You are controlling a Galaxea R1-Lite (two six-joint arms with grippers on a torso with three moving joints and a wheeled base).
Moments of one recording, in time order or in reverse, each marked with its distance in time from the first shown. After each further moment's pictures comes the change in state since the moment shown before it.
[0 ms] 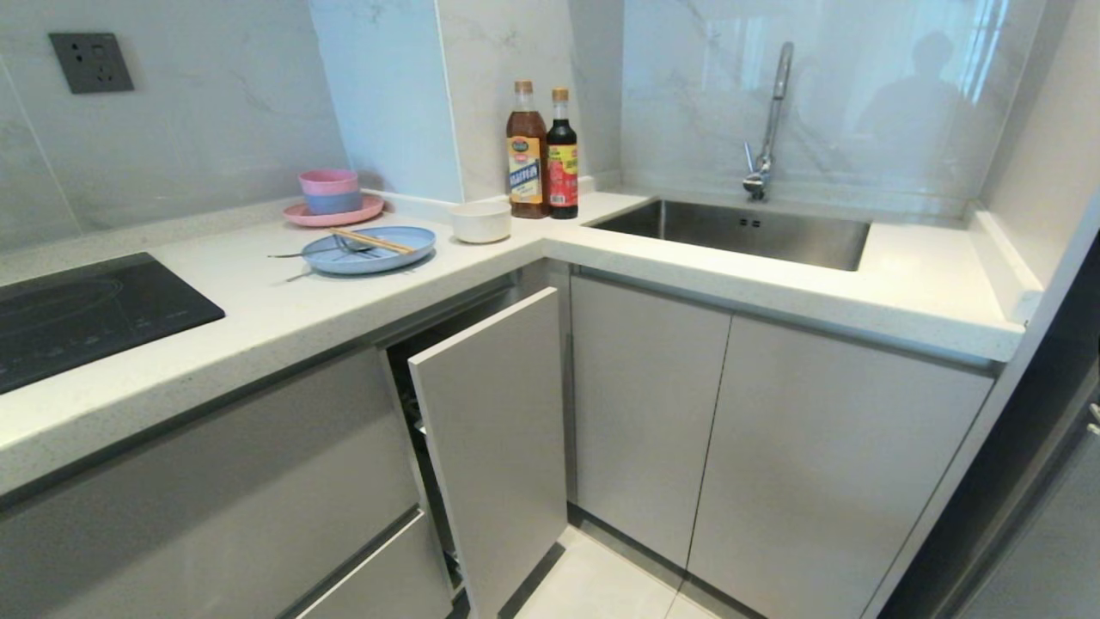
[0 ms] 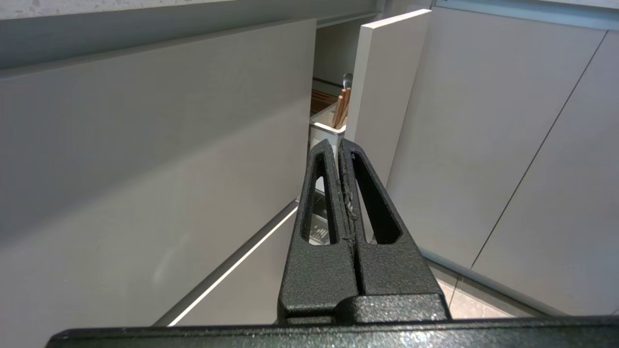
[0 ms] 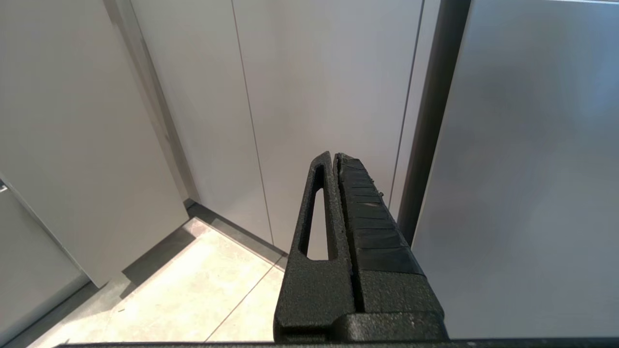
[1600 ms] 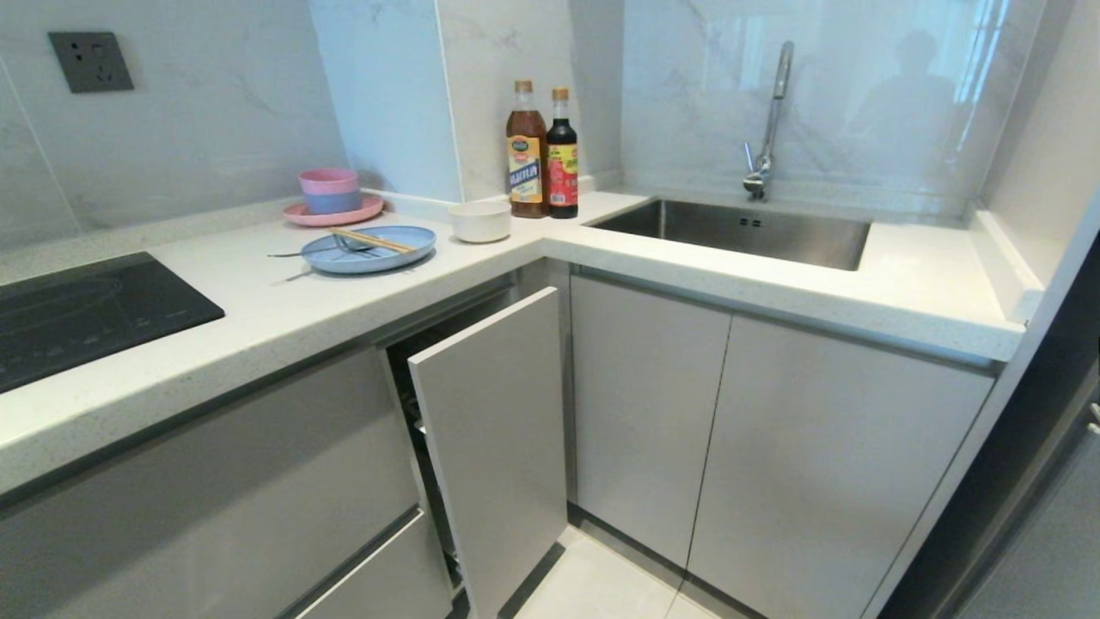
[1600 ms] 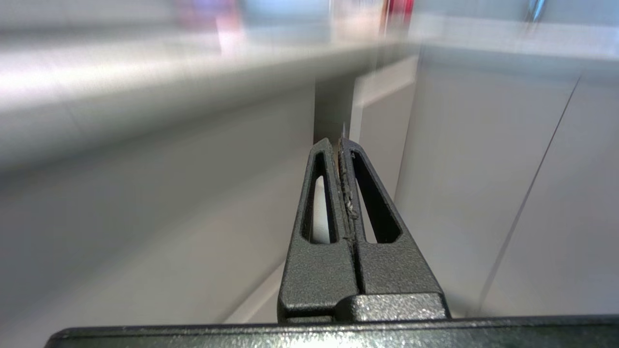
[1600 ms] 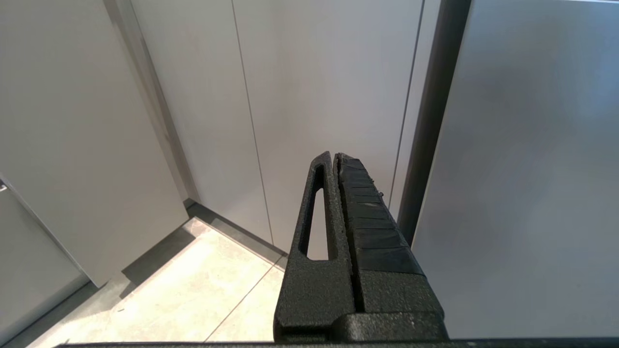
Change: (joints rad) left arm -0.001 0.033 -0.237 0.063 -0.004 0.038; right arm 0.000 0.000 0.000 0.000 0.000 -0.001
